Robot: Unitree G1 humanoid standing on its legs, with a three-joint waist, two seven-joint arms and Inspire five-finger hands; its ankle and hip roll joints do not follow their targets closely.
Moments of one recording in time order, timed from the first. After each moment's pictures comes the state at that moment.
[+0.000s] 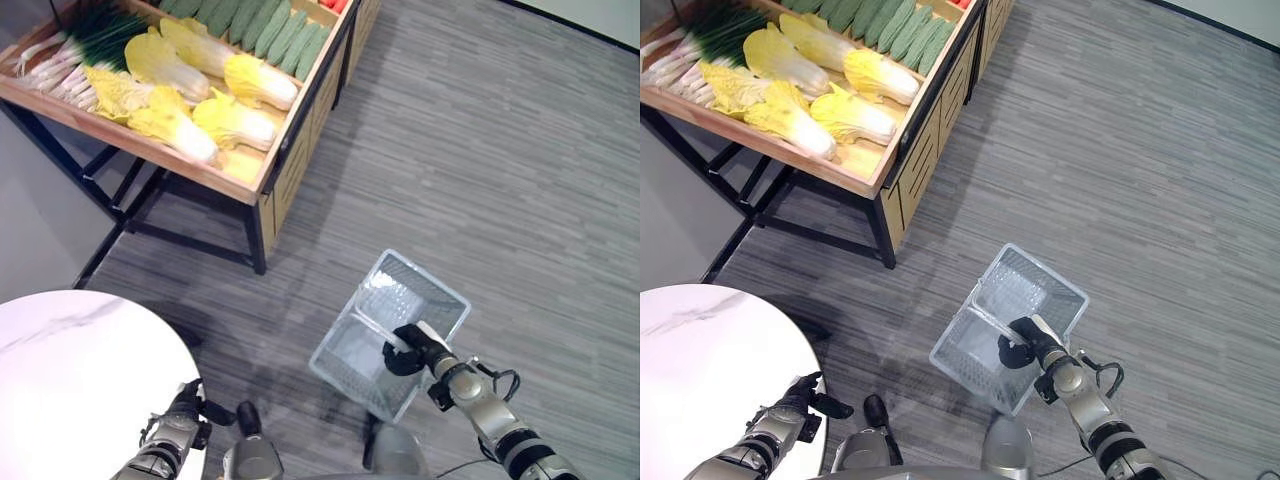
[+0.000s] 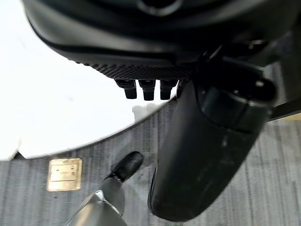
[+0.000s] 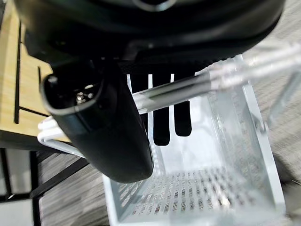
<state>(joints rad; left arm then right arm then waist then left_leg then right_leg) -0.18 0.38 -0.19 1.16 -0.02 0.09 0.13 -0.14 -0.41 0.43 0.57 -0.06 0.05 0.04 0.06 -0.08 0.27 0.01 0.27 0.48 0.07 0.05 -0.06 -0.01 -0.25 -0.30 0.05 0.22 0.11</state>
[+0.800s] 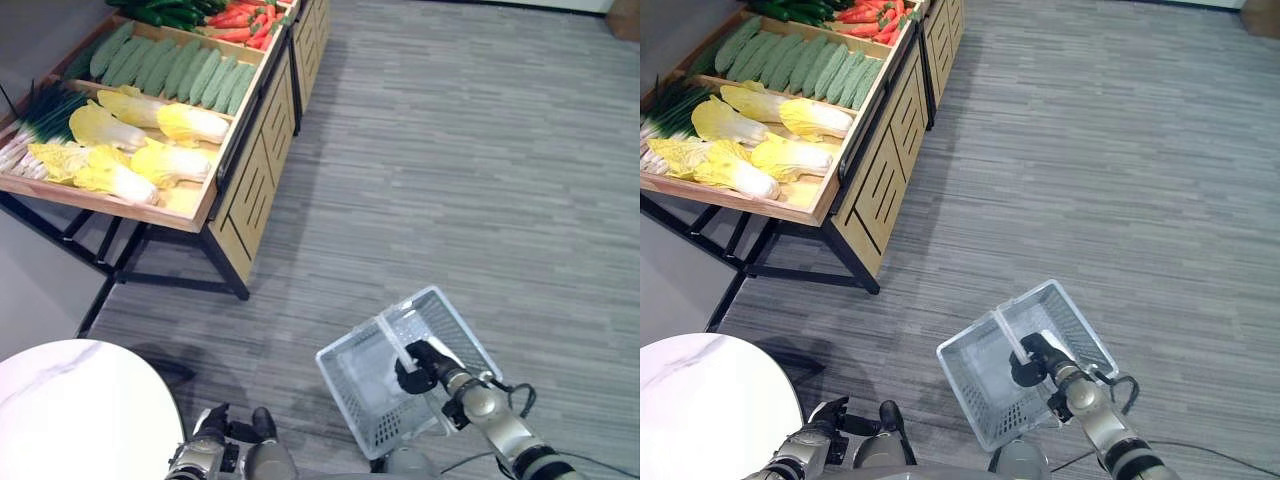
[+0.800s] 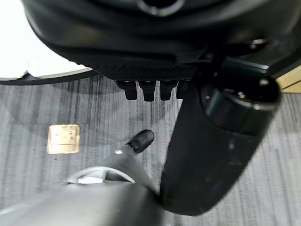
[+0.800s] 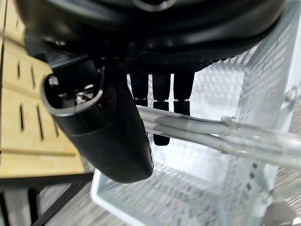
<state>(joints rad) -0.09 0.21 -0.12 1.15 -0.03 0.10 0.13 -0.02 -0.53 0.38 0.52 -0.07 0.07 0.02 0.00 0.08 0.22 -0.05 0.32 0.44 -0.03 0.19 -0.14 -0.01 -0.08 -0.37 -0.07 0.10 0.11</state>
